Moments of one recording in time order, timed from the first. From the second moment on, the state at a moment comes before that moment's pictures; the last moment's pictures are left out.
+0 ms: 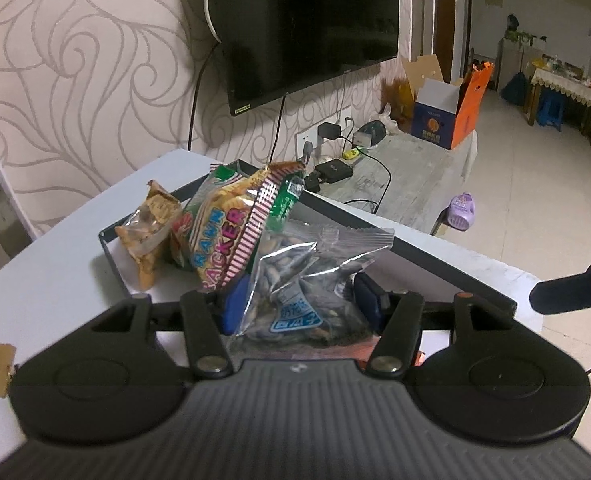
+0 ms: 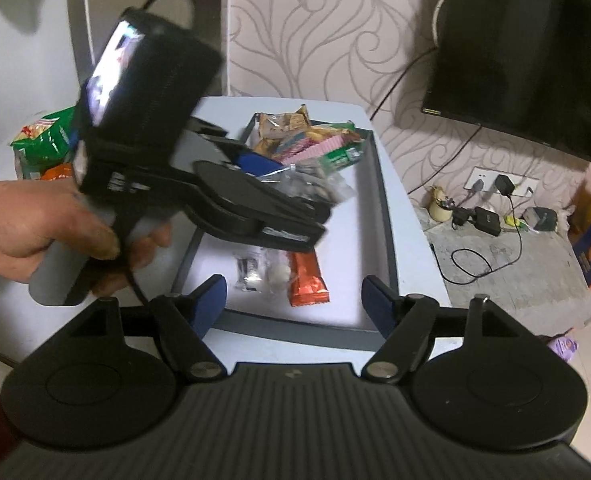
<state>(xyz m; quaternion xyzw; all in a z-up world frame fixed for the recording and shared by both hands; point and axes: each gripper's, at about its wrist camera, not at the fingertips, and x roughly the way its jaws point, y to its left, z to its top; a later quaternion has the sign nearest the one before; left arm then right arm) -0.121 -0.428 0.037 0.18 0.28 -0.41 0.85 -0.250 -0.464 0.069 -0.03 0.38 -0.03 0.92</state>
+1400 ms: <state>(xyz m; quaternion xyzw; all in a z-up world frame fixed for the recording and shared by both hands) -0.153 -0.394 0.055 0.17 0.25 -0.43 0.85 -0.261 -0.447 0.076 -0.01 0.37 -0.05 0.93</state>
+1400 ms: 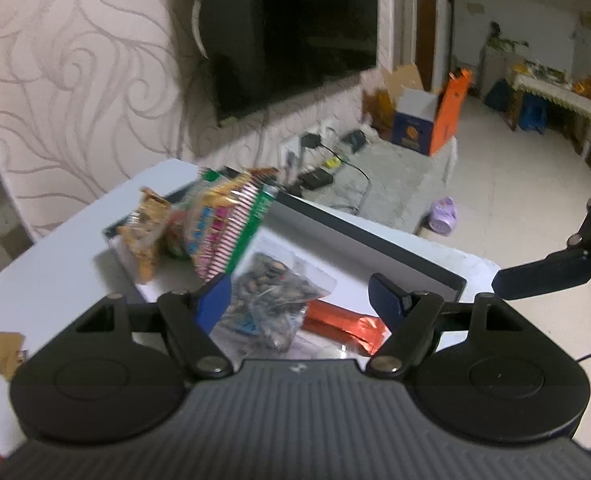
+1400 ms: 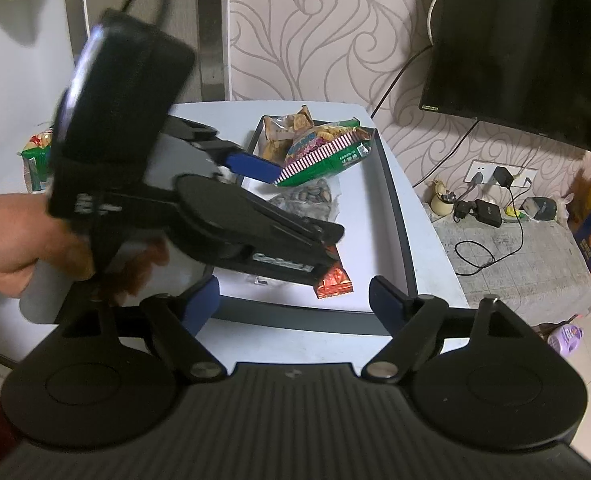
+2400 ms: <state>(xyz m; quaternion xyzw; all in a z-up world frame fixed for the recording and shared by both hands) -0.084 -0.145 0.002 0.18 0.29 -0.17 0.93 -0.222 -0.400 0.086 -0.03 0.37 0.04 0.93</state>
